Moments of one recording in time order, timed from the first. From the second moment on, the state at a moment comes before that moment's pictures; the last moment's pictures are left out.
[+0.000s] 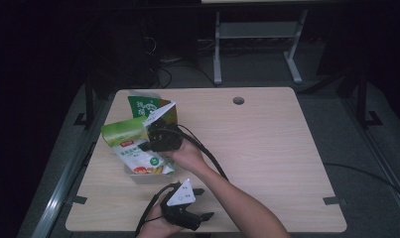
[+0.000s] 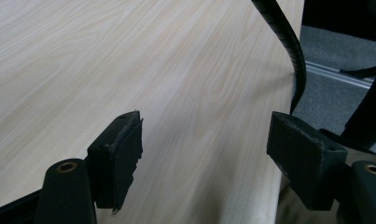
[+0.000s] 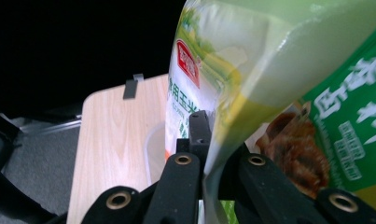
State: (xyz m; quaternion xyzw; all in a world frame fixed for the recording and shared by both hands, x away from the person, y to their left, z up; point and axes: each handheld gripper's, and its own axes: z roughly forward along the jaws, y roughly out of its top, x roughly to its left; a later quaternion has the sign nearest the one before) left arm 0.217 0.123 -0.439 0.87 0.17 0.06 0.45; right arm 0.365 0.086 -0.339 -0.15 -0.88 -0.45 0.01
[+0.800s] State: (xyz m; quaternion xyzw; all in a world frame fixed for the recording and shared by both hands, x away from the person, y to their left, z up) left arm 0.216 0.118 -0.442 0.87 0.17 0.07 0.45; right arm 0.359 0.069 -0.356 -0.14 -0.92 -0.37 0.00
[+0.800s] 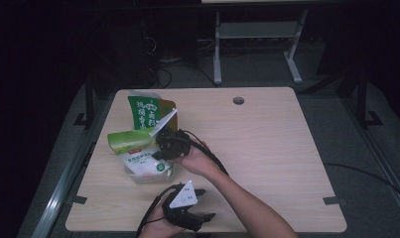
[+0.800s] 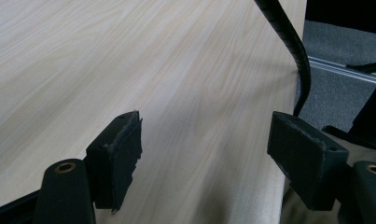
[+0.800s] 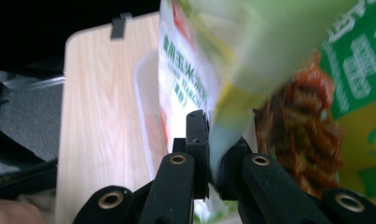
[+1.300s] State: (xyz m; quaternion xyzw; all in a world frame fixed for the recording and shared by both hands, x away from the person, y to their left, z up) left arm 0.217 0.117 -0.443 0.87 0.17 0.07 0.45; right arm 0.367 0.048 -0.376 -0.17 -0.91 -0.38 0.04
